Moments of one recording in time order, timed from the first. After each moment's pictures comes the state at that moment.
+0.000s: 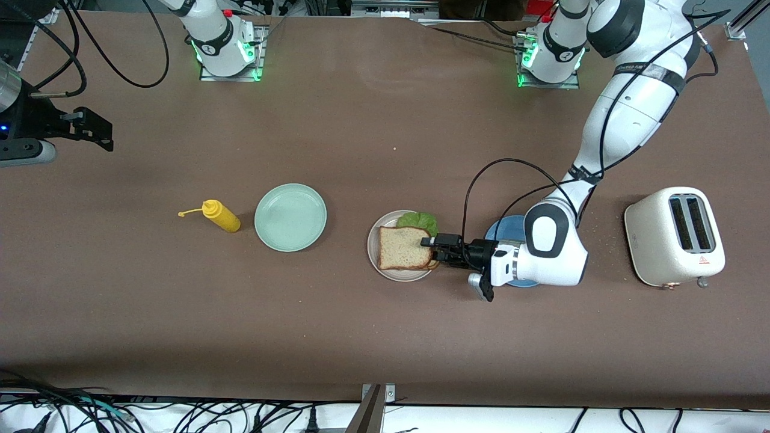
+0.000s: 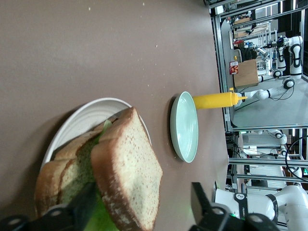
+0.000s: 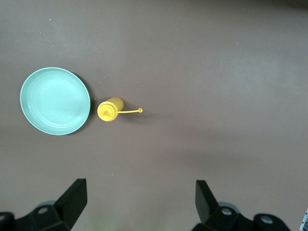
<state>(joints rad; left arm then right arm) 0.04 1.01 -0.46 -1.33 -0.89 2.07 0.68 0.15 0.07 -0.08 -1.50 -0.08 1.52 -0.09</state>
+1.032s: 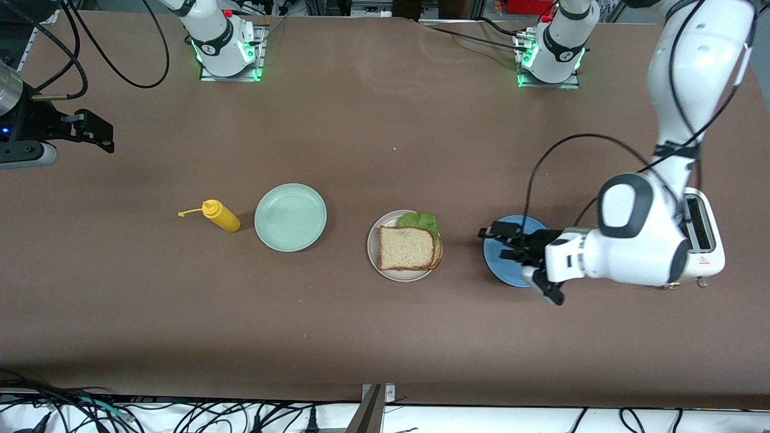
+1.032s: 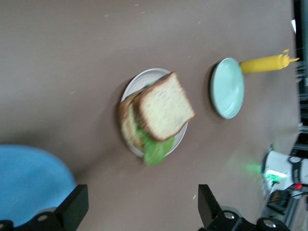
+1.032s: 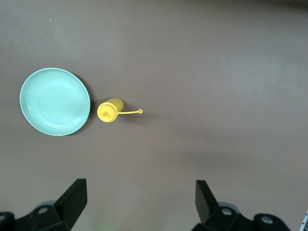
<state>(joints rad) 0.18 0.70 -0.46 -1.31 -0.38 1.78 0.37 0.15 0.07 -0.08 -1.50 -0.08 1.53 -0.09</state>
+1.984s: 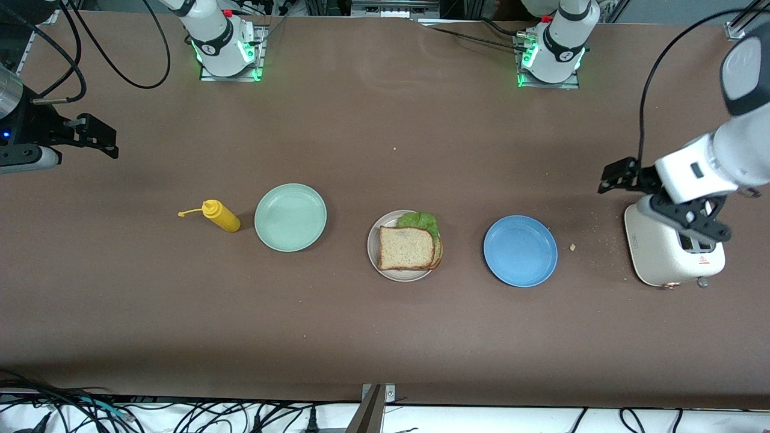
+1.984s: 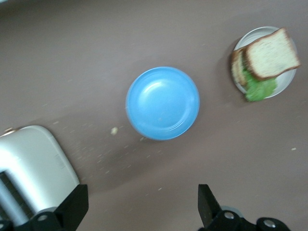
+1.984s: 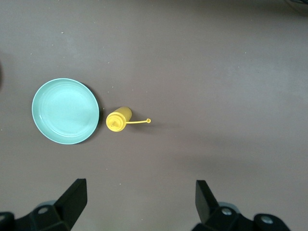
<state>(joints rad) 0.01 0.20 -0.09 -1.45 -0.04 1.59 0.32 0.14 0.08 -0.09 -1.50 -0.03 1.57 -0.09</state>
